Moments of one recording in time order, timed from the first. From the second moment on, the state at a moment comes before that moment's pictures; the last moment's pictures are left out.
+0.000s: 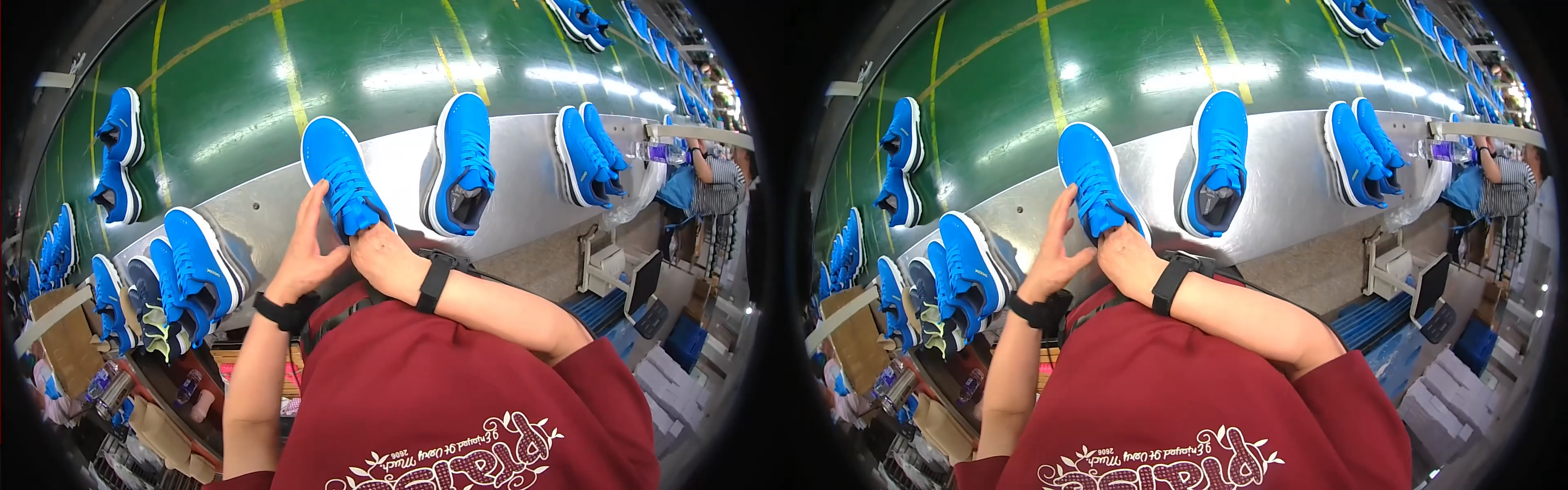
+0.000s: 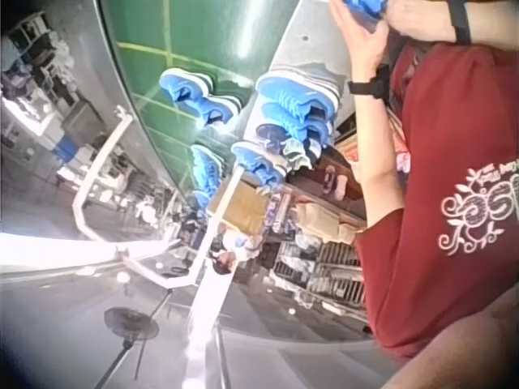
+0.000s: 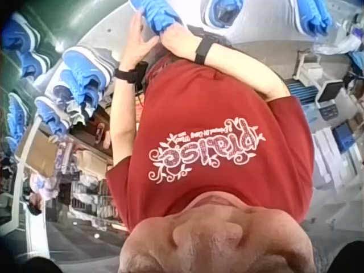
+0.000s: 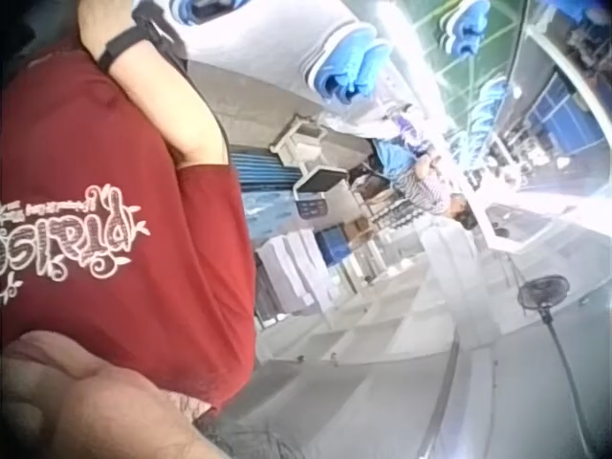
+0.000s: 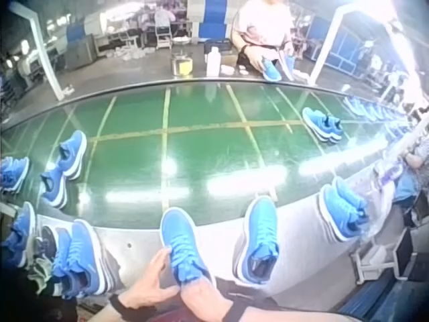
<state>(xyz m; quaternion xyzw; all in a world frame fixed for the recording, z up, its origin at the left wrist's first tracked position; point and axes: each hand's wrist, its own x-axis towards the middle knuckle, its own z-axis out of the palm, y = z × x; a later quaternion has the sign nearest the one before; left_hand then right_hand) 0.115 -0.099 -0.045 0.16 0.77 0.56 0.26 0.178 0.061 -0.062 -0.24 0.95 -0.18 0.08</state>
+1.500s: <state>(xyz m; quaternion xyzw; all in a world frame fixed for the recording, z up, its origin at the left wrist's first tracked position) 0.131 -0.061 -0.074 0.14 0.90 0.41 0.00 0.076 0.157 -0.016 0.19 0.49 -0.76 0.38</state>
